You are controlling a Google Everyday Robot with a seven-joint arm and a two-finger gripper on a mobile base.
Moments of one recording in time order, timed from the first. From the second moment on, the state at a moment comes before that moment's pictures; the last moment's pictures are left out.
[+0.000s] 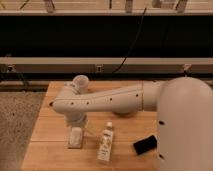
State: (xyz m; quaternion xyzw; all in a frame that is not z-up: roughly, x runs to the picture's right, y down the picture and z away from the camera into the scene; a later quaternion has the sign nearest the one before) arm -0.134 0.215 0.742 -0.29 -0.21 -0.54 0.76
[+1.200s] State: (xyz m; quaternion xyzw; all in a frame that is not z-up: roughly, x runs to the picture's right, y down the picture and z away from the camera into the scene) arm -0.147 0.248 0.801 -0.29 -0.24 -0.58 0.72
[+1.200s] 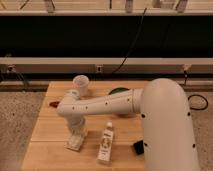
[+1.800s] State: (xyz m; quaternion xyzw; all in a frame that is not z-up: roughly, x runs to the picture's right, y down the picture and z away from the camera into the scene) arm -0.127 0.216 0.793 -0.29 -0.23 -0.58 0.73
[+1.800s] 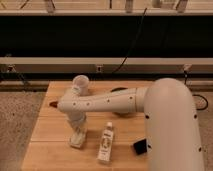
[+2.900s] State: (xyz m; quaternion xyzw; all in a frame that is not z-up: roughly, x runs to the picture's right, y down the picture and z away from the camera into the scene) arm -0.039 0.127 0.794 -0.27 -0.20 -0.54 0.77
